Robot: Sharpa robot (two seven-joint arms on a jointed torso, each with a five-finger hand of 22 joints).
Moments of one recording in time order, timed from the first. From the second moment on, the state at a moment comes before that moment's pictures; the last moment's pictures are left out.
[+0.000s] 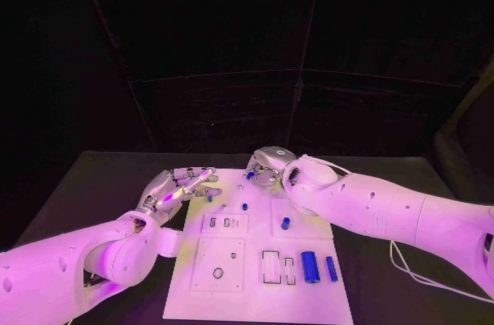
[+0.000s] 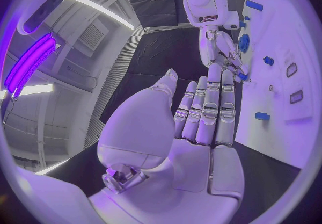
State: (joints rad) left arm 1.17 -0.89 -0.11 1.62 0.02 -0.31 0.57; left_hand 1.36 0.02 0.07 0.15 0.07 0.90 0.23 0.12 0.07 1.00 0.17 0.16 0.07 1.15 0.11 0.26 0.21 0.17 0.89 0.23 0.29 0.13; right arm 1.23 -0.45 -0.02 1.09 -1.59 -0.36 -0.09; right_hand 1.27 0.09 0.29 -0.27 0.10 1.09 0.15 0.06 0.07 1.21 0.08 0.07 0.06 1.47 0.00 0.95 0.74 0.17 1.06 0.10 1.13 0.67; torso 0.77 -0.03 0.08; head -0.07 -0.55
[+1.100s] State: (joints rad) left arm 1.18 -0.89 -0.11 1.62 0.02 -0.31 0.56; left_hand 1.36 0.02 0.07 0.15 0.07 0.90 0.23 0.12 0.07 1.00 0.17 0.16 0.07 1.15 0.11 0.26 0.22 0.17 0.89 0.23 0.29 0.13; right arm 1.23 -0.42 -0.01 1.08 -1.60 -0.38 -0.11; right_hand 1.26 0.08 0.31 -0.26 0.11 1.09 0.16 0.06 0.07 1.21 0.08 0.07 0.07 1.47 0.00 0.96 0.74 0.17 1.06 0.10 1.14 0.68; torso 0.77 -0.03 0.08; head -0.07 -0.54
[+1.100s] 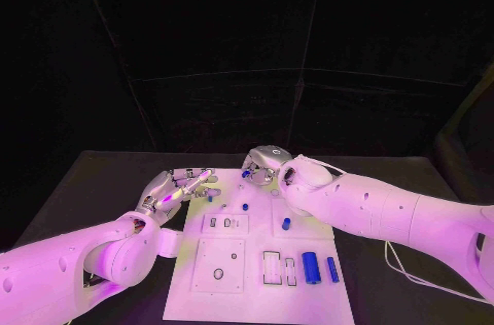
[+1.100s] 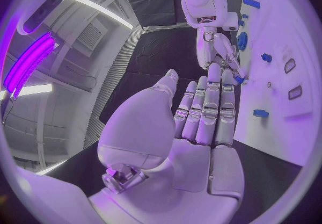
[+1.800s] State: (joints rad) left arm 1.18 -0.89 -0.11 1.61 0.02 -0.31 0.56; left_hand 1.36 0.02 0.07 0.15 0.07 0.90 0.23 0.12 0.07 1.00 0.17 0.16 0.07 1.15 0.11 0.26 0.22 0.17 0.89 0.23 0.29 0.13; right arm 1.23 -0.43 -0.01 1.09 -1.62 -0.38 -0.13; right_hand 1.24 -0.04 0.25 -0.18 0.09 0.92 0.20 0.07 0.07 1.01 0.13 0.07 0.06 1.38 0.04 0.85 0.58 0.17 0.95 0.14 1.06 0.55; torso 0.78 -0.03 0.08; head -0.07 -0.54
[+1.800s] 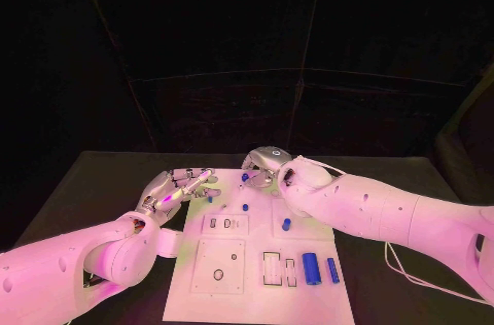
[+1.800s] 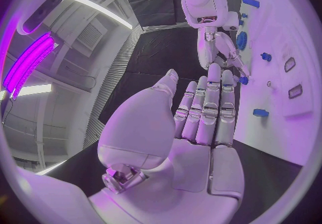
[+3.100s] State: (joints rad) left arm 1.18 -0.90 -0.11 1.61 0.02 -0.30 0.56; left_hand 1.37 0.03 0.07 0.14 0.07 0.90 0.23 0.11 0.07 1.00 0.17 0.16 0.07 1.15 0.11 0.26 0.22 0.17 0.89 0.23 0.29 0.13; right arm 1.24 -0.75 0.05 1.35 -1.42 -0.19 -0.31; right_hand 1.40 -0.11 -0.10 0.25 0.29 0.88 0.15 0.13 0.08 1.23 0.06 0.86 0.78 1.47 -0.03 1.25 1.00 0.13 1.23 0.09 1.32 0.98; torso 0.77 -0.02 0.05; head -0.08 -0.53
